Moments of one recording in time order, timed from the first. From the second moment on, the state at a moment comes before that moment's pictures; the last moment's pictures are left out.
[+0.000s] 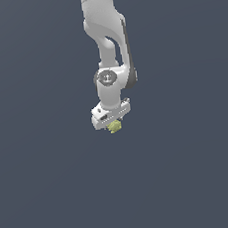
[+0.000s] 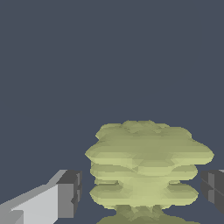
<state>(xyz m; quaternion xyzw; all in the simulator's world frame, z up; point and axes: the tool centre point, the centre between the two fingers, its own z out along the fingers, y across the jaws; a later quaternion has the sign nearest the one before) -0.082 -0.010 0.050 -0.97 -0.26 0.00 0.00</state>
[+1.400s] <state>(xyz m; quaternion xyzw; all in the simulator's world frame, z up) -0.081 0.020 0.077 -0.97 -0.26 0.00 0.00</state>
